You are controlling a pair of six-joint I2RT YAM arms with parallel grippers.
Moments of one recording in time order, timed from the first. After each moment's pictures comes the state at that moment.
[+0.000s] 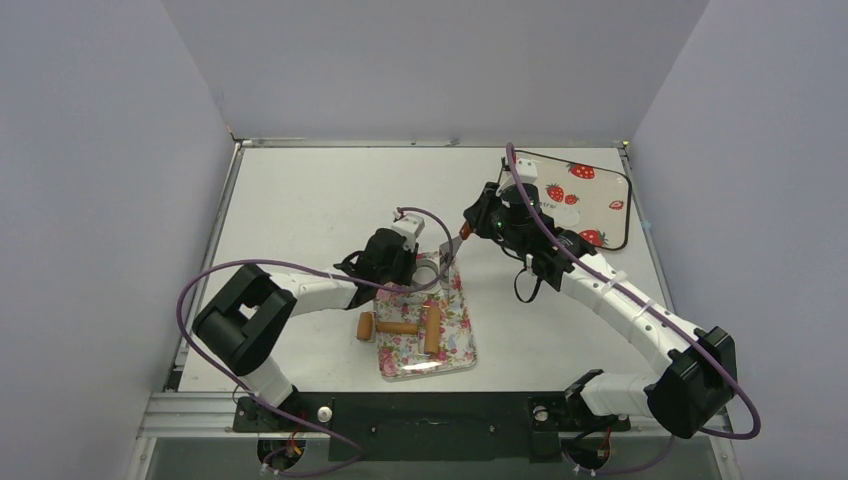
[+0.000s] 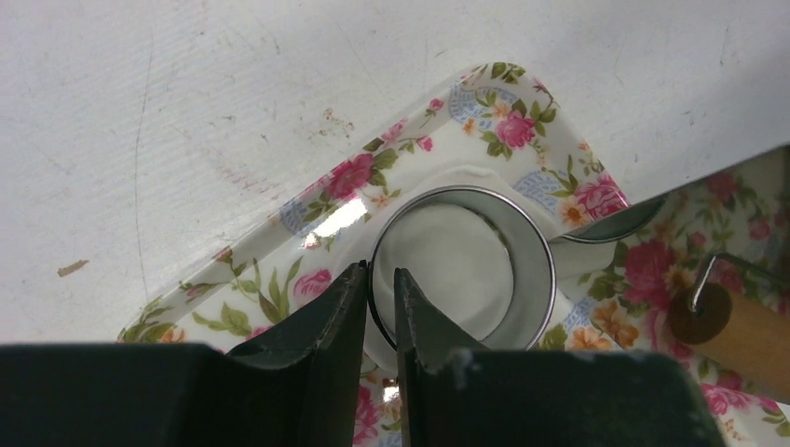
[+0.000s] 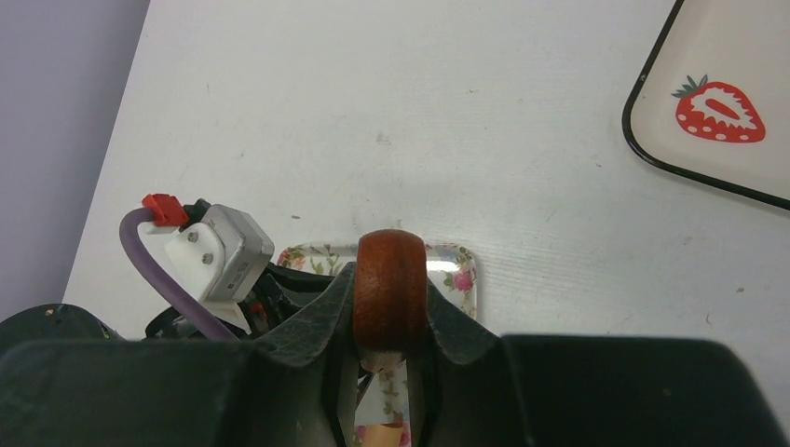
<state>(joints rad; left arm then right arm) -0.70 1.65 0.76 0.27 -0.10 -0.25 0.60 1.28 1.06 -0.24 0.16 0.54</state>
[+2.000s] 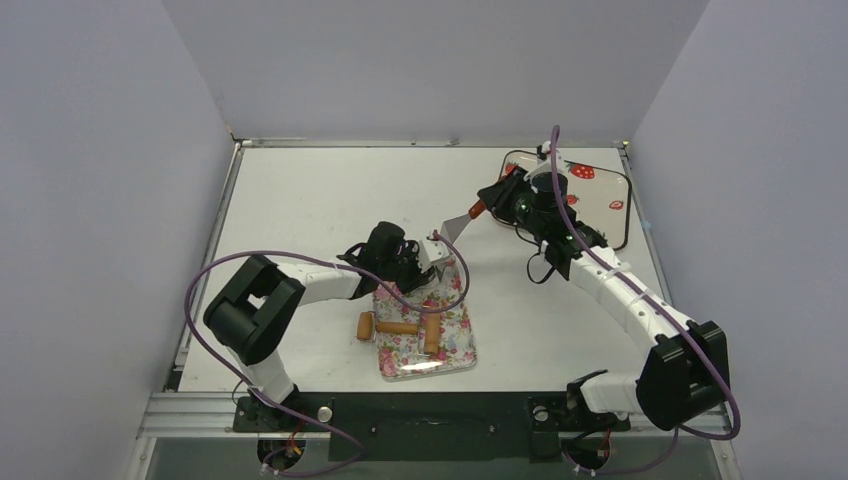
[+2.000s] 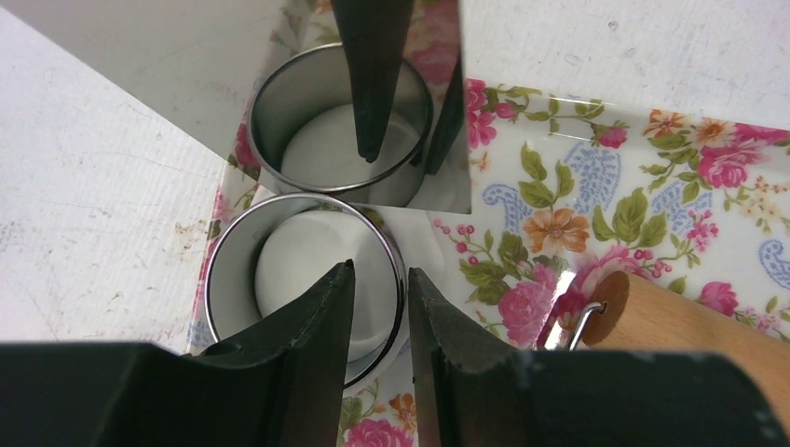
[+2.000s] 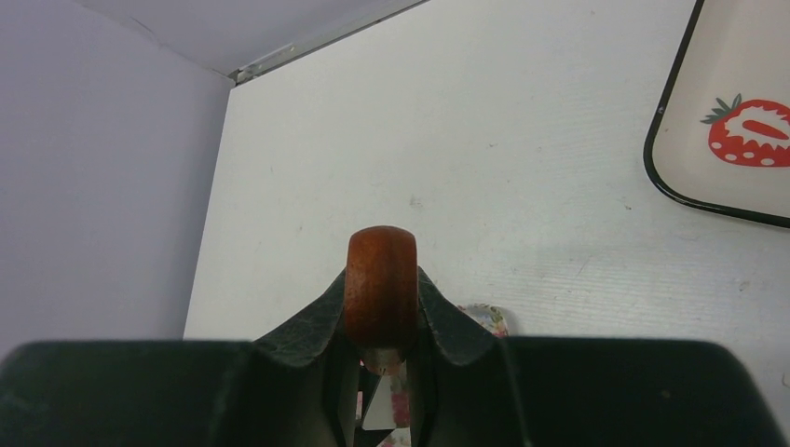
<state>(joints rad) -0.67 1.72 0.85 0.18 0.37 0.40 0.39 1.29 1.00 -0.03 -0.05 0.72</state>
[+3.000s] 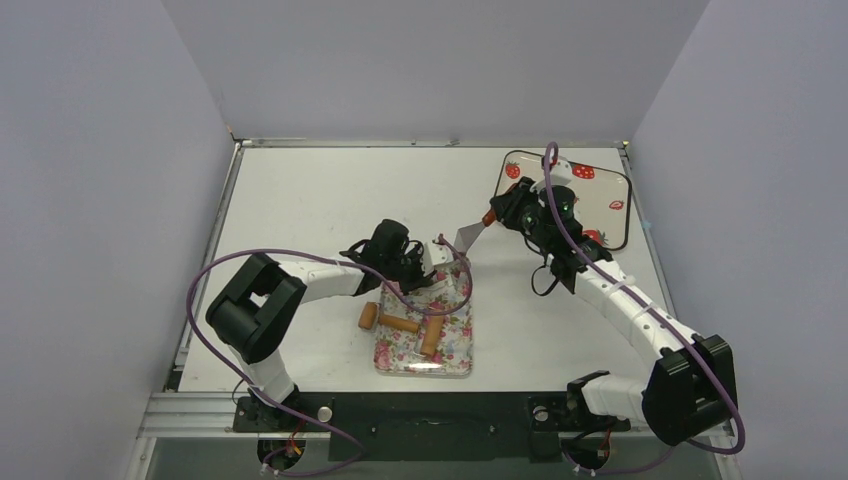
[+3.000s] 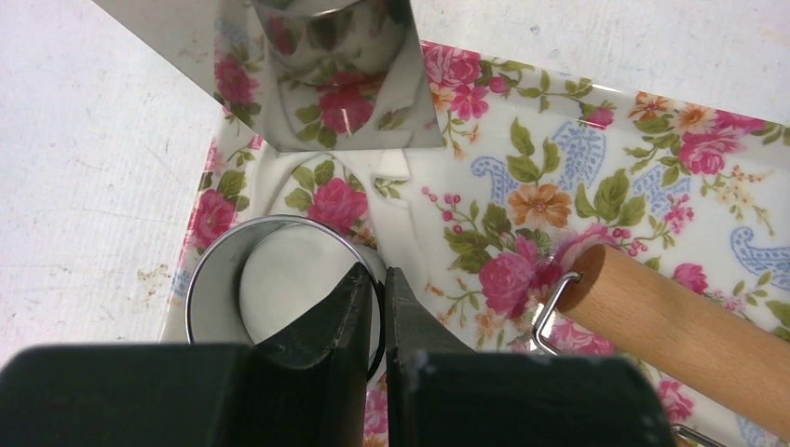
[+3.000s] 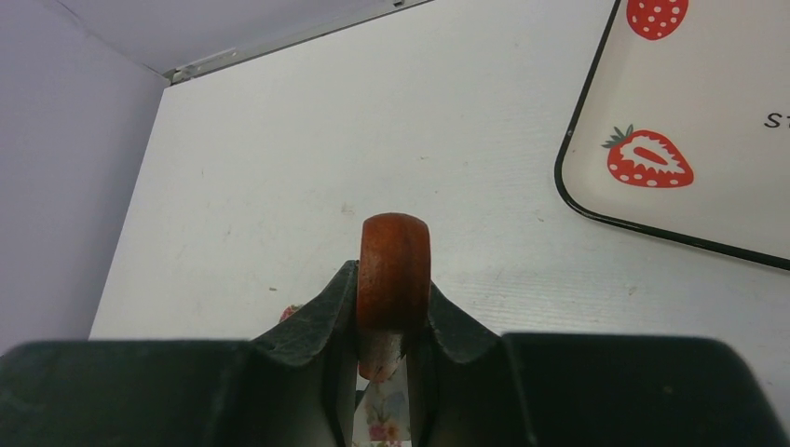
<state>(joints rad) -0.67 1.74 0.88 0.12 0.46 0.47 0.37 1.24 0.88 0.04 0.02 0.56</state>
